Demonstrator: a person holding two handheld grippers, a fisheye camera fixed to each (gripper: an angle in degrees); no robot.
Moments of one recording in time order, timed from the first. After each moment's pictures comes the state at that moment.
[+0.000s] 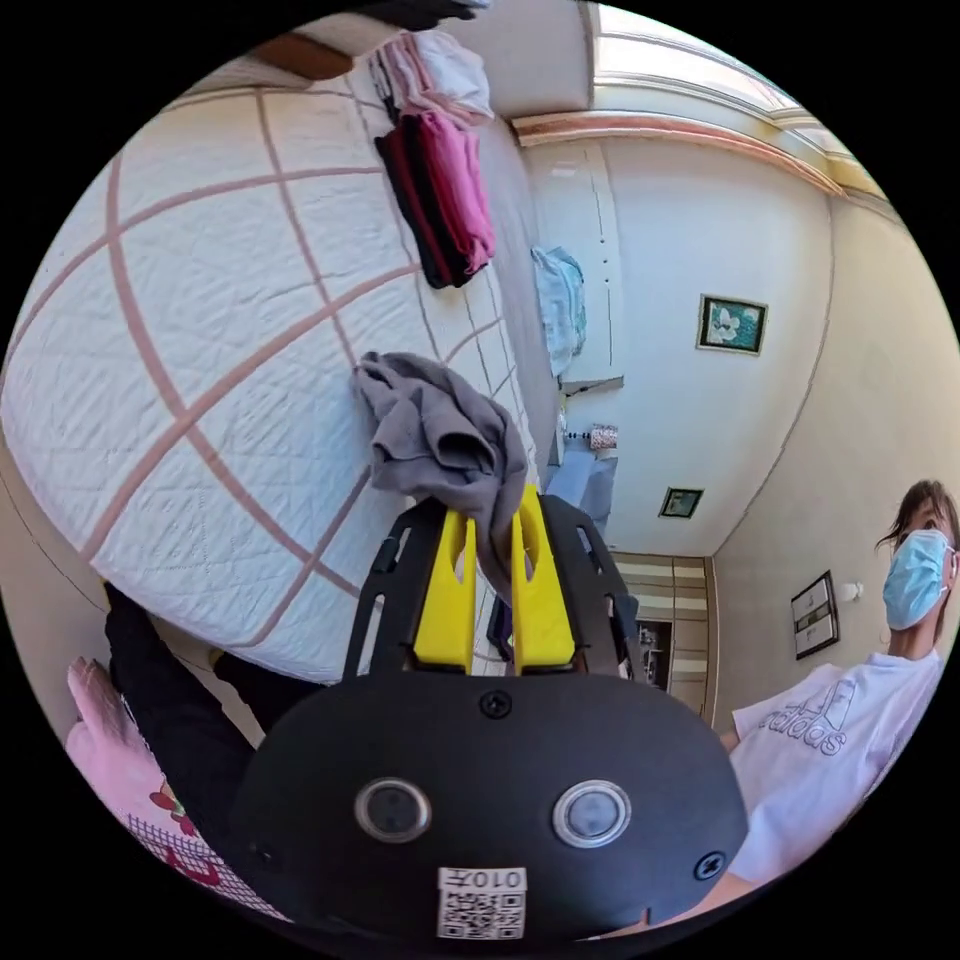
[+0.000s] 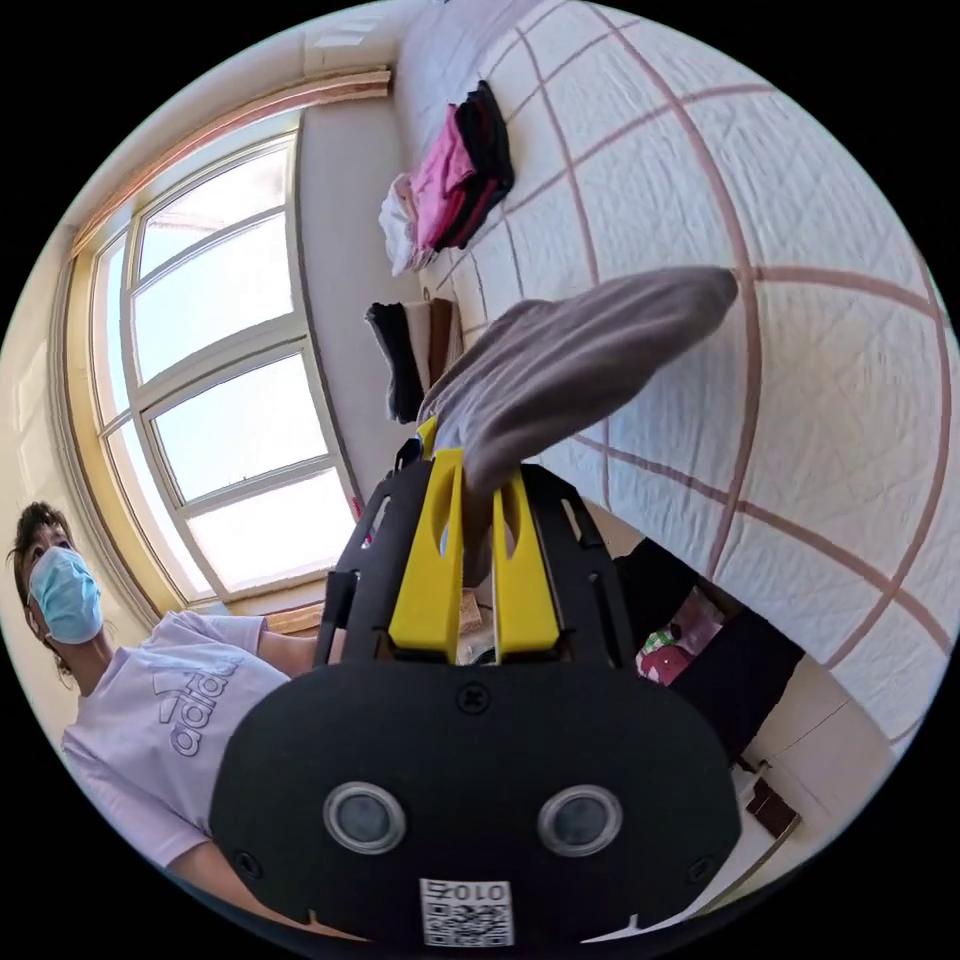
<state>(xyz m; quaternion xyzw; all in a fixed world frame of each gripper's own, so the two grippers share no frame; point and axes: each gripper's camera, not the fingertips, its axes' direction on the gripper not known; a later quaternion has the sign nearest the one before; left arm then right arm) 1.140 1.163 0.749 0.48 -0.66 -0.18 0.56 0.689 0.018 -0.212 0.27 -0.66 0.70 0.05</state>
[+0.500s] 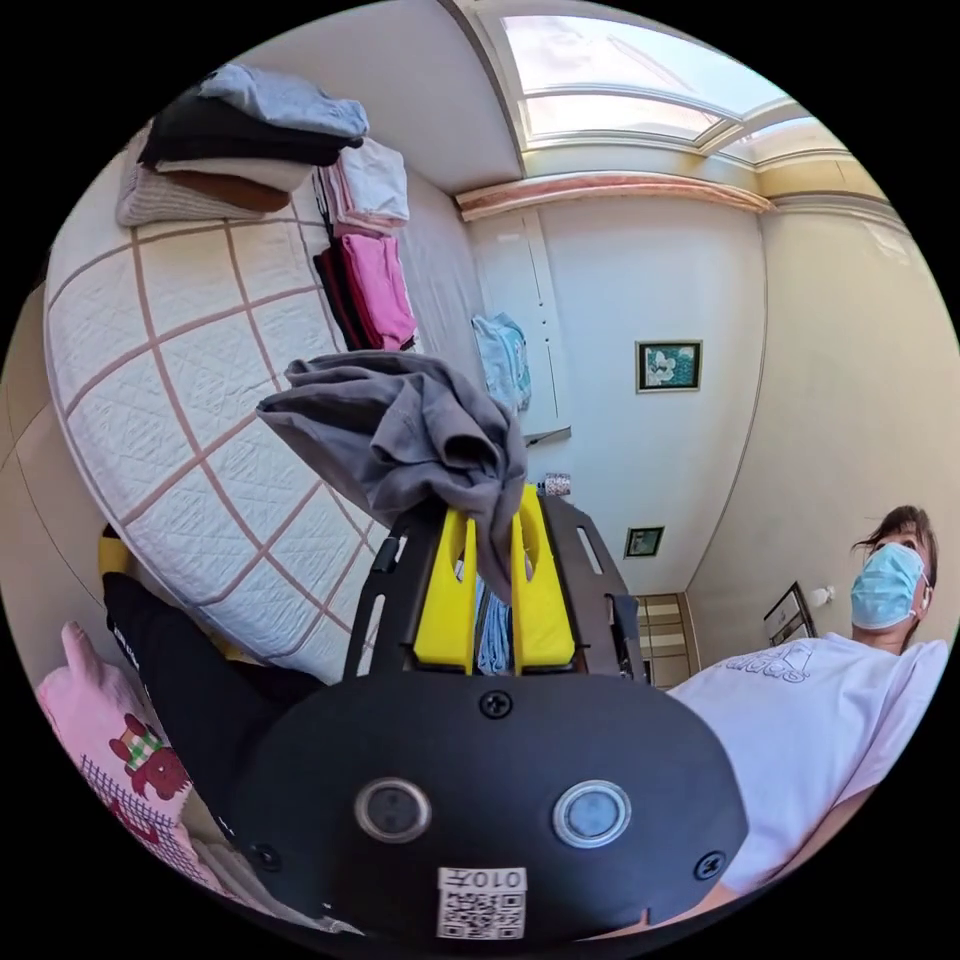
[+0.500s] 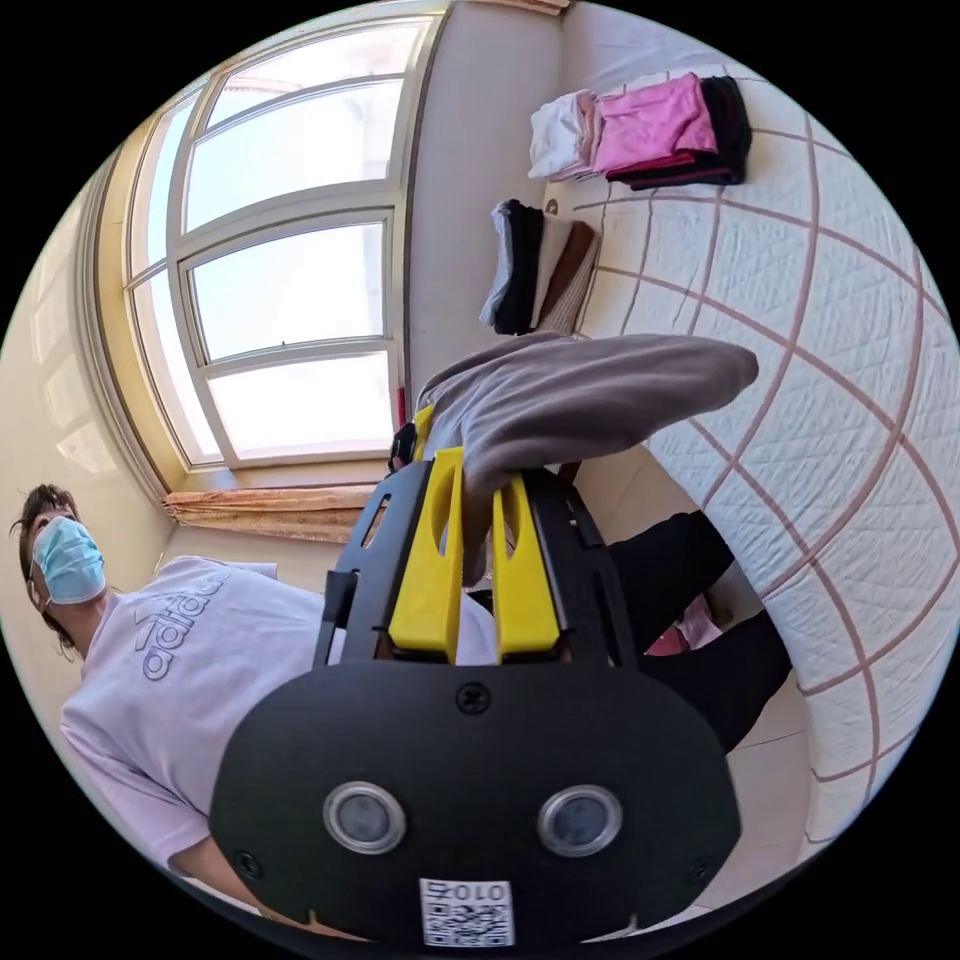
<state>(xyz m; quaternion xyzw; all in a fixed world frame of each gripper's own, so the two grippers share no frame) 1.284 1.124 0.968 0.50 -0.66 -0.09 0.55 0.871 -0.028 -0.276 0.36 -0.70 0.59 0.19</state>
